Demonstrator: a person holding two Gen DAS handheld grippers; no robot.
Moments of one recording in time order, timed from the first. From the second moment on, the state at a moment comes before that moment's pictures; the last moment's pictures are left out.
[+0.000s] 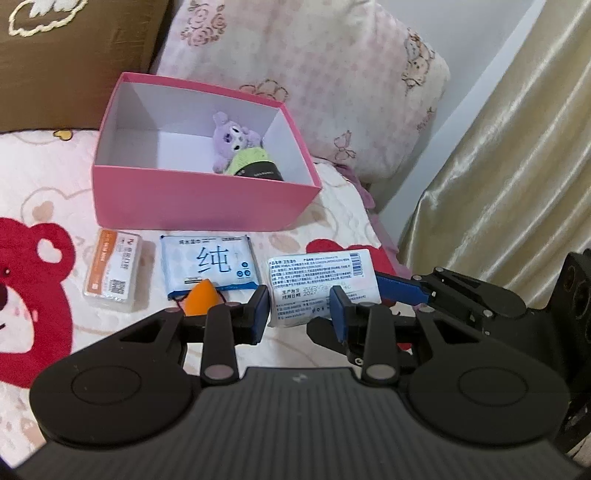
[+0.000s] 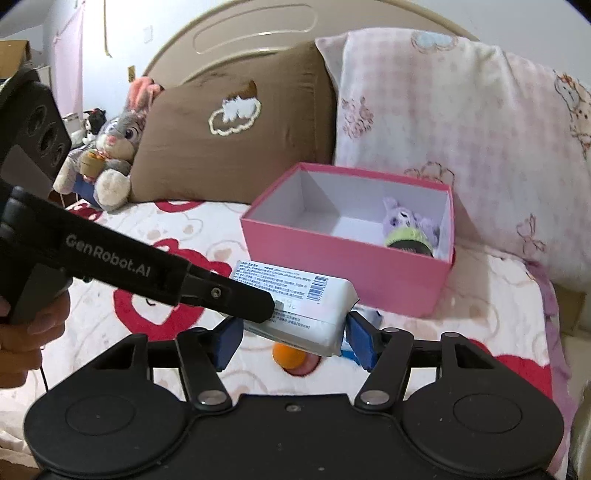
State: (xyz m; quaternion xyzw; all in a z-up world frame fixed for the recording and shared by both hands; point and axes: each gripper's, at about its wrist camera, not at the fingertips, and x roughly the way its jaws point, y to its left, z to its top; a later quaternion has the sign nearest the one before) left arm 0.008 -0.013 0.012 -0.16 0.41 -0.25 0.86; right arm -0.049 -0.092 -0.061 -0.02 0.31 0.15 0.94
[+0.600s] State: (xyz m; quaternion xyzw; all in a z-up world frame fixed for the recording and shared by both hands) left arm 0.064 -0.009 0.075 -0.07 0.38 -0.24 0.89; right arm 0.011 -0.086 -0.017 0.00 0.30 0.15 0.94
